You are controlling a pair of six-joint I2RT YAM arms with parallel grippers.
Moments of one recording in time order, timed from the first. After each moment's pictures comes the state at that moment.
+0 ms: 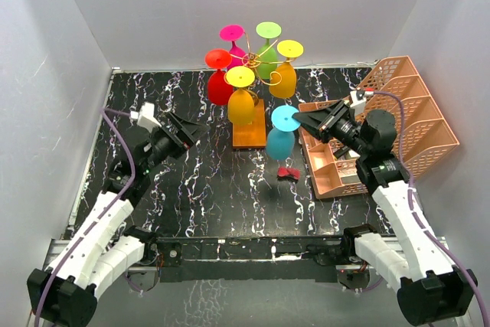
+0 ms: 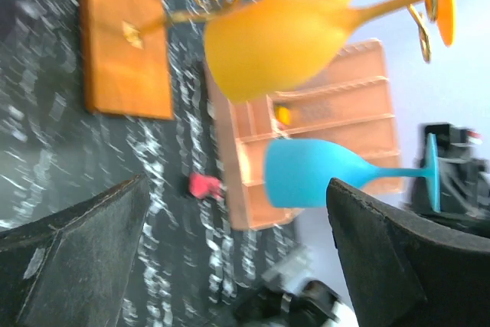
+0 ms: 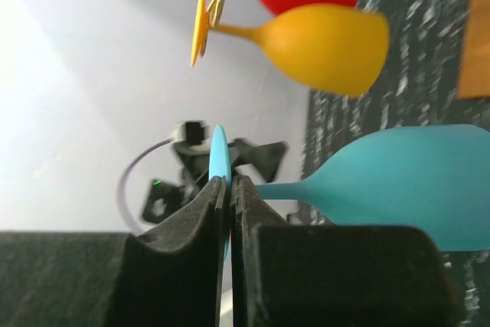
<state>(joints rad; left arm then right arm) -0.34 0.82 0.71 -0.15 0.21 -0.92 0.17 0.86 0.84 -0.05 -0.53 1.25</state>
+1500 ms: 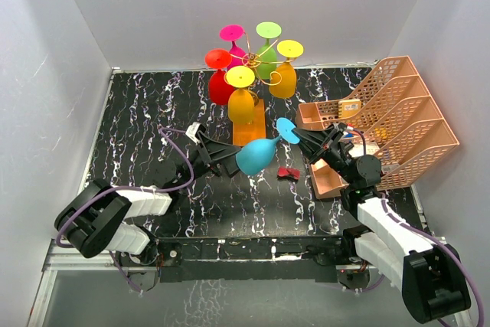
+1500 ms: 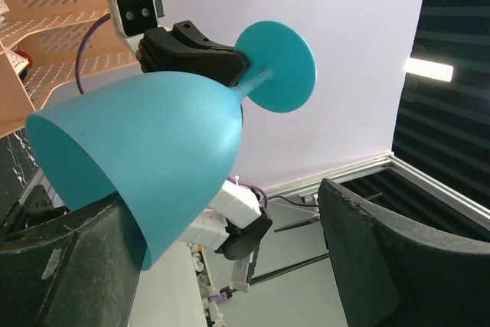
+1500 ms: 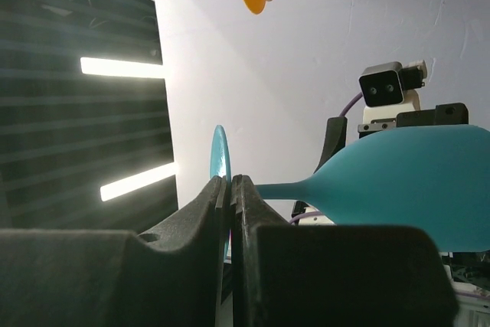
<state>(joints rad) -0.66 1.37 0.30 1.45 0.46 -1.75 0.24 0.88 0.28 0.96 -0.55 2.08</state>
